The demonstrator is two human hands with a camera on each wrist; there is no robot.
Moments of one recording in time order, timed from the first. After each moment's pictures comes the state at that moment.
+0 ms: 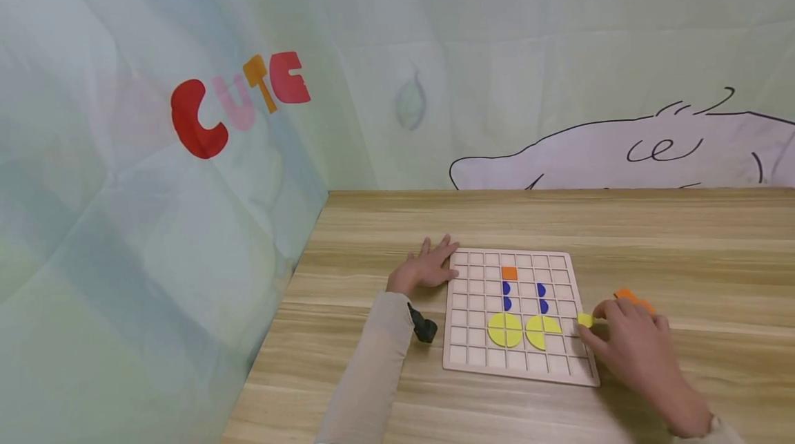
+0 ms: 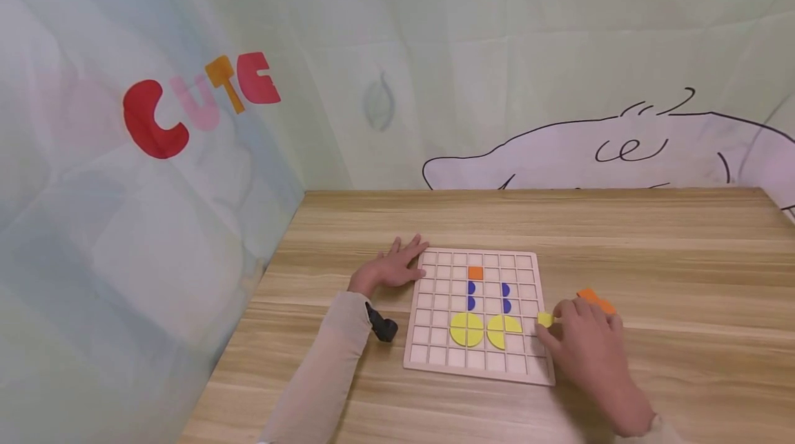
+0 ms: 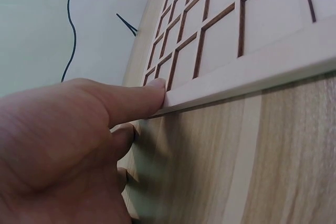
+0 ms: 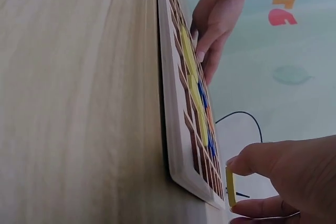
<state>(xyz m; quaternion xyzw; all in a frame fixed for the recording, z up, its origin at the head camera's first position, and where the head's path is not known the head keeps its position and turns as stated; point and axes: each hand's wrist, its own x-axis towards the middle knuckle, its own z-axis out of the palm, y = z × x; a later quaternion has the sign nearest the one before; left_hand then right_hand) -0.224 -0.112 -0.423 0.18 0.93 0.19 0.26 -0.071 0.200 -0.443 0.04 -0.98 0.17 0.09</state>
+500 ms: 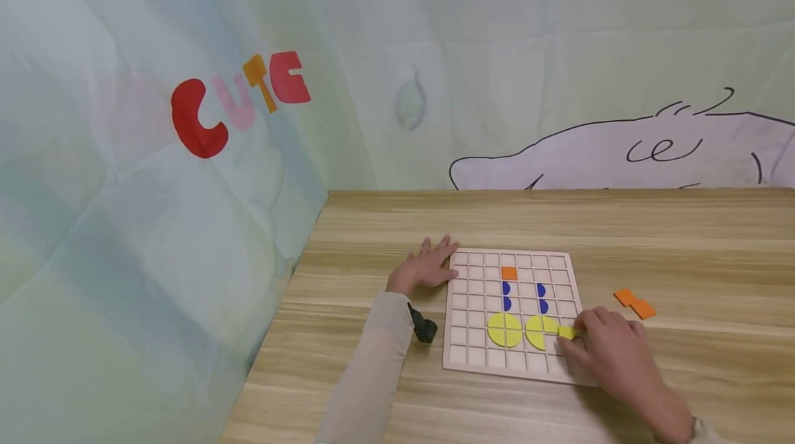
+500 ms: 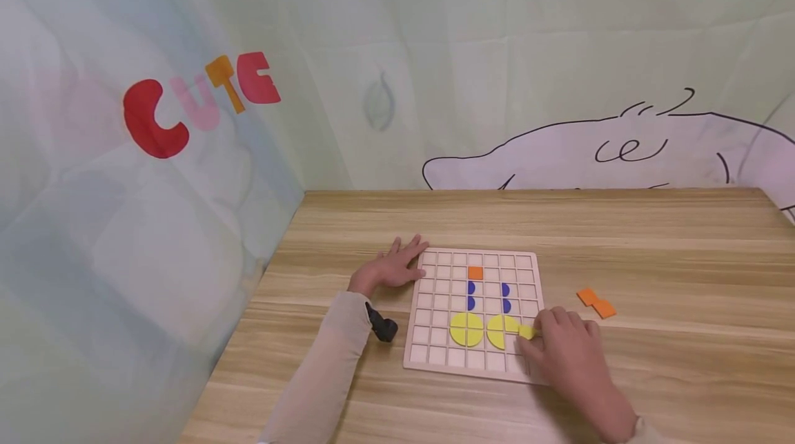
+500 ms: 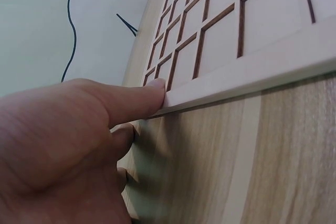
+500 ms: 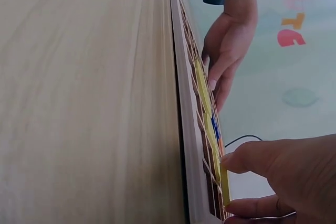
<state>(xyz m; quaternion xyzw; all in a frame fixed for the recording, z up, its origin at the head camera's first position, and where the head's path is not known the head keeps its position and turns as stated) -0.223 -0.112 -0.422 0.18 0.93 0.19 0.26 -0.066 0.177 -0.444 0.05 -0.98 0.18 0.04</state>
